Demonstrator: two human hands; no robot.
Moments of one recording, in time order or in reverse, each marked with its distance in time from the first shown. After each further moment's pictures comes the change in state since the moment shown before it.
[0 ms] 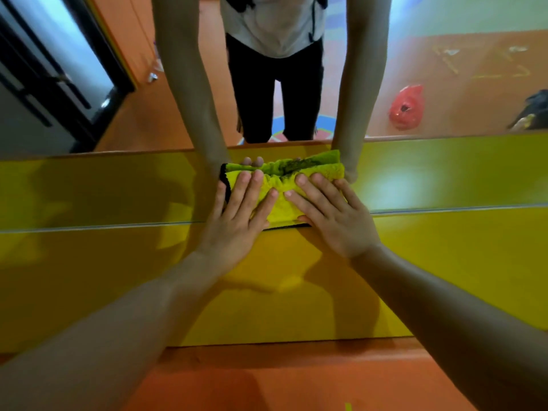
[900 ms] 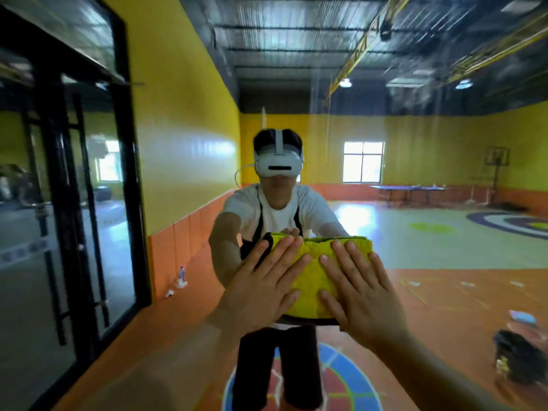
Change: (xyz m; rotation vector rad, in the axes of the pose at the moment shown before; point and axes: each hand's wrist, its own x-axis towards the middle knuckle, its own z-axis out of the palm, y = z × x) left_hand 0.396 -0.160 -0.307 0.232 0.326 0.115; right_hand 0.312 0.257 -0.290 -0.136 0.252 0.130
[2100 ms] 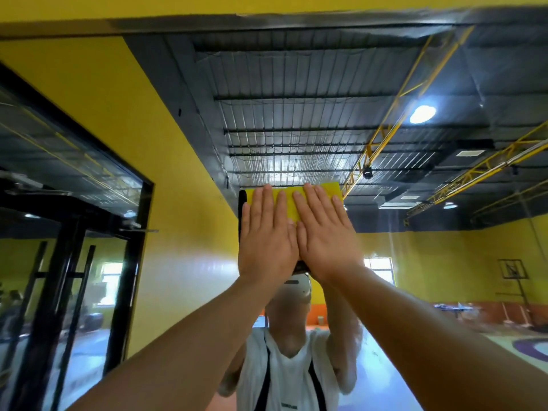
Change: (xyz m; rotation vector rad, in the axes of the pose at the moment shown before) left_hand 0.409 -0.197 -0.116 -0.031 0.340 -0.576; right_hand 0.434 0.173 -0.133 0.012 0.369 0.120
